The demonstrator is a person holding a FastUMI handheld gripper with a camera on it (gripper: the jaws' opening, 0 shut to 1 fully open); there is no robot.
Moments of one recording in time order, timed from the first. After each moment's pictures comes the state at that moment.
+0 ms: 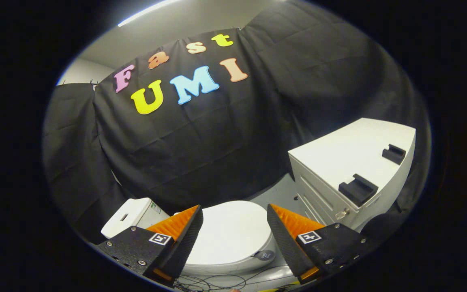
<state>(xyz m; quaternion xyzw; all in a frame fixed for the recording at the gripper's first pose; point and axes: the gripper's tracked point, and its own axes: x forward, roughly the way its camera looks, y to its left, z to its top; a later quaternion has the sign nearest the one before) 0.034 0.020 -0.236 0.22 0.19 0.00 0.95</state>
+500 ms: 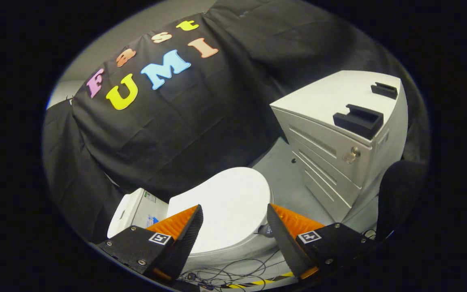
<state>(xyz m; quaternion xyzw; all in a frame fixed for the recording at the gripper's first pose) 0.014 0.027 -0.321 0.32 0.28 -0.05 0.91</state>
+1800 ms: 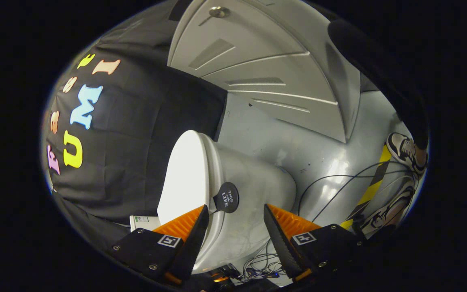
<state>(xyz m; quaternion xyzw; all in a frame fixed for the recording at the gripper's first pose) -0.012 0.051 -0.480 0.56 0.35 -0.15 0.73</state>
